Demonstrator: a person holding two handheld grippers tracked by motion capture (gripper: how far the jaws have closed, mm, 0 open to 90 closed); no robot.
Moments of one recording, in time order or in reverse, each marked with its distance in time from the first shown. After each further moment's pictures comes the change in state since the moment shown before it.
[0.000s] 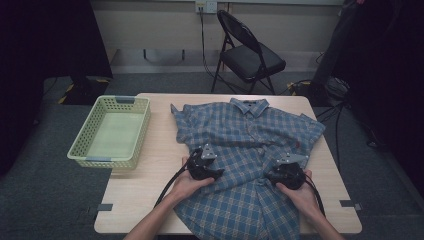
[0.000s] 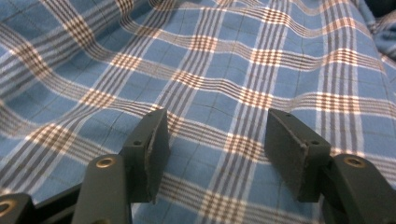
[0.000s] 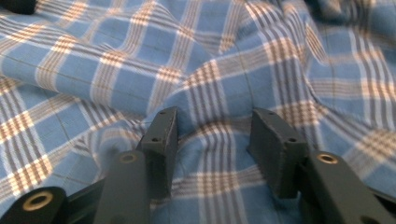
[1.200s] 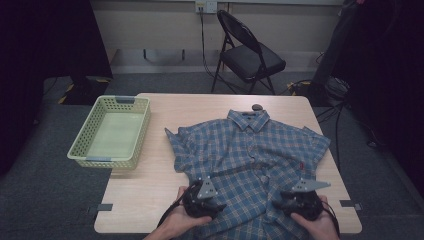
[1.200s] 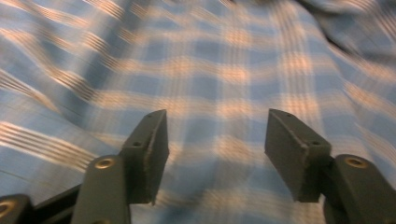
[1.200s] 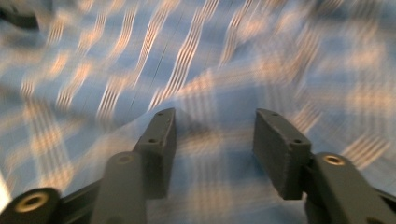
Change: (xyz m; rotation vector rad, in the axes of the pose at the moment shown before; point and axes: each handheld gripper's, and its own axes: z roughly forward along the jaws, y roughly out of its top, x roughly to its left) left arm -0.076 -0.020 -0.059 -0.033 -0.088 0.047; right arm 0.034 -0.045 -0.067 -0.022 0.152 -0.005
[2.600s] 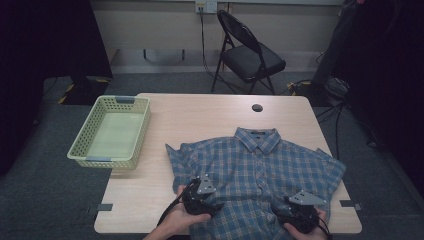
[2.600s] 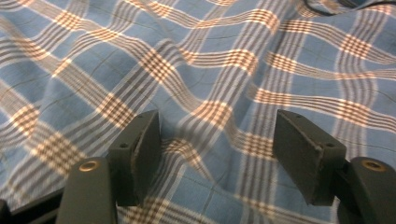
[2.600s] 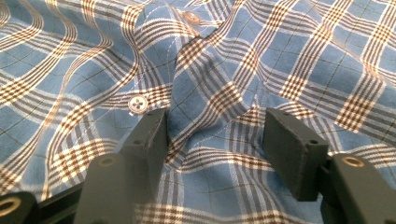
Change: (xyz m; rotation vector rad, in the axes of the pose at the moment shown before) left arm 0.002 -0.022 0.007 0.075 -0.002 -0.025; right arm 0.031 -0.032 0.010 -0.040 -0.224 0.074
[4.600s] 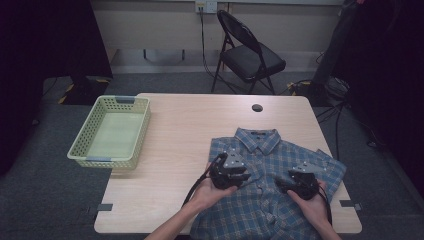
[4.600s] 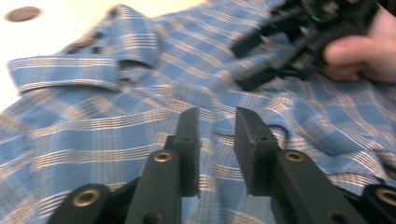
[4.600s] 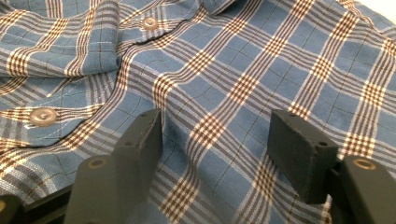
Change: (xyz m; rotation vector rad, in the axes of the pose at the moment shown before) left arm 0.010 0.102 0.024 -0.163 -0.042 0.021; right arm -0.071 0.042 0.049 -0.028 -0.028 0.027
